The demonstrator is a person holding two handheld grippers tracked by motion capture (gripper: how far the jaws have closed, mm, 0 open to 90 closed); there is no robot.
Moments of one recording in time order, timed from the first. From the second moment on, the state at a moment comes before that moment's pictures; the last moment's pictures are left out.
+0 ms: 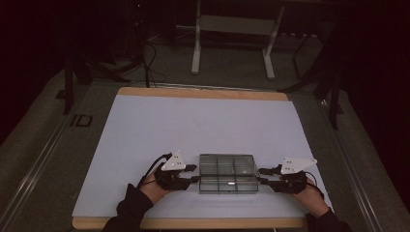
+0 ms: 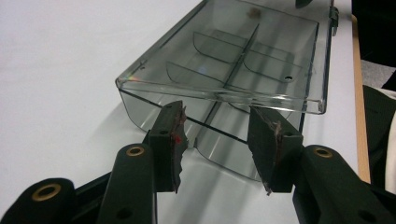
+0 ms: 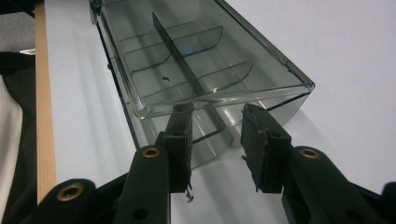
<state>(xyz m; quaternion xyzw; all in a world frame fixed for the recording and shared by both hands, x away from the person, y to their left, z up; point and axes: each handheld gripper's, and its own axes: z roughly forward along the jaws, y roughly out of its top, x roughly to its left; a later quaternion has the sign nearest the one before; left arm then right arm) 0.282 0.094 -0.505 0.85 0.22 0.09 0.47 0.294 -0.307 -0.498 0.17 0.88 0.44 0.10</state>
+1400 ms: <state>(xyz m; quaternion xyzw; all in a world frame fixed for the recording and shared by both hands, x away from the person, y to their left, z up) 0.303 0.081 -0.477 0.83 0.23 0.16 0.49 0.313 -0.299 -0.471 0.18 0.84 0.49 0.18</state>
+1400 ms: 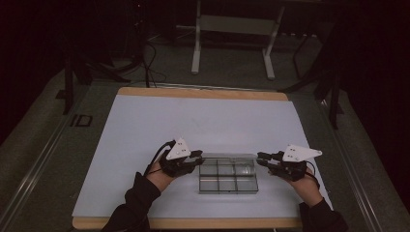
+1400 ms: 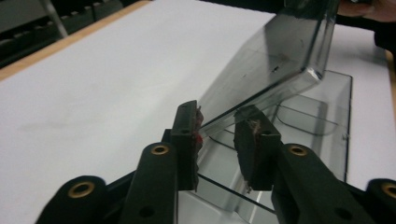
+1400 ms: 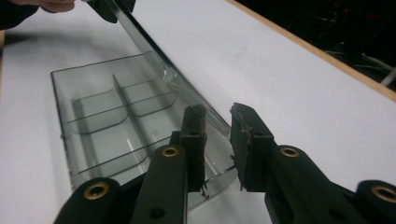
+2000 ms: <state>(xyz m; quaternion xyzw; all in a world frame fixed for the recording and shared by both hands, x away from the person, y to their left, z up) 0.318 0.079 -0.476 0.80 0.27 0.18 0.51 0.328 -0.292 -0.467 0.21 0.81 0.50 0.21</state>
